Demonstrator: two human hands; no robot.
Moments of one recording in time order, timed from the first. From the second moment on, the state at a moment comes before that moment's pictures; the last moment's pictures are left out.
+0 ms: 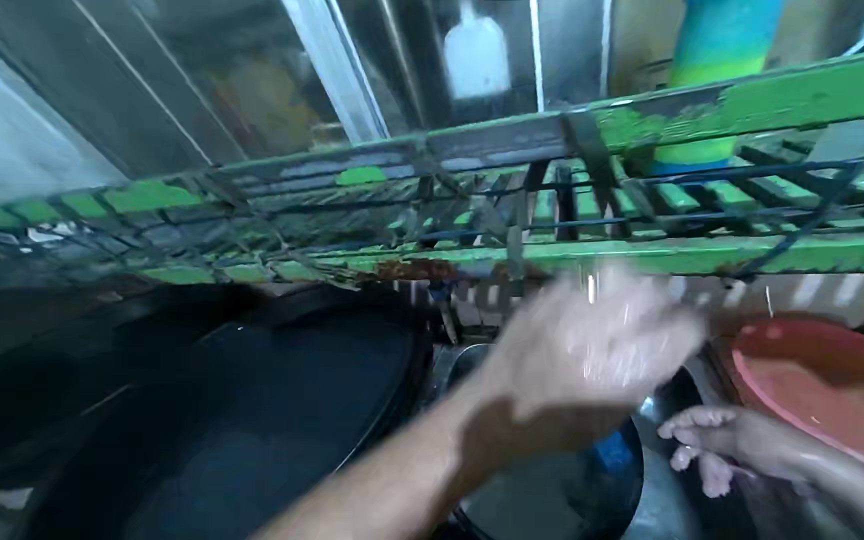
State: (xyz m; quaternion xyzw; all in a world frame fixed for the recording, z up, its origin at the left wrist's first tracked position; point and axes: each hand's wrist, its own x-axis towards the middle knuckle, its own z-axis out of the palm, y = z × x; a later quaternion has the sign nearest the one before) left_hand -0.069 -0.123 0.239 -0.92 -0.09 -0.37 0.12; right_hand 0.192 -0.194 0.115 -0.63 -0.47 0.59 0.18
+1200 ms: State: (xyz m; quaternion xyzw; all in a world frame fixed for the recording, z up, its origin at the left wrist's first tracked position) left_hand -0.015 0.003 0.007 -0.53 -0.44 -0.31 -0.65; right_hand 0.130 -0.094 -0.032 -0.38 -0.20 0.76 0.49
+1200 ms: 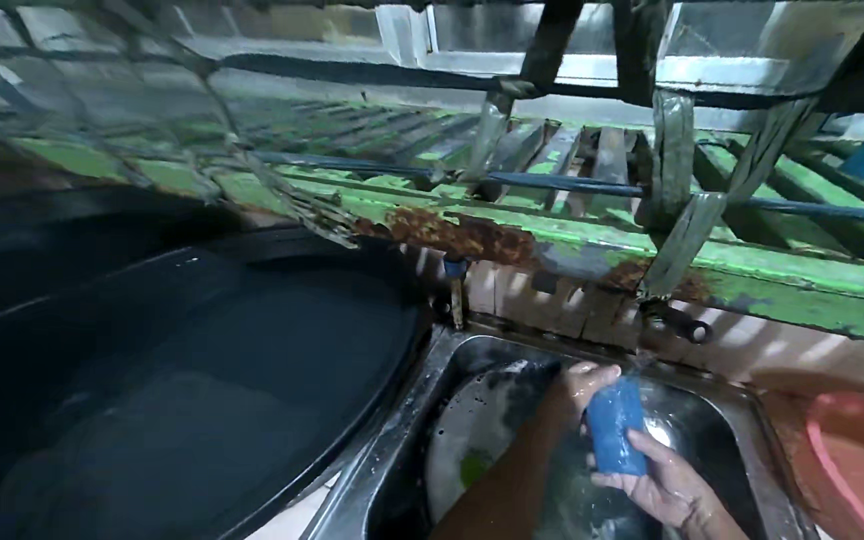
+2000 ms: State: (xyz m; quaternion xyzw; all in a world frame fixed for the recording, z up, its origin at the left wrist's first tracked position) left_hand -0.060 0.037 -0.049 -0.69 -0.57 -0.17 -0.41; right_hand 0.107 -0.079 -0.028 -0.68 -0.38 0.49 0.39
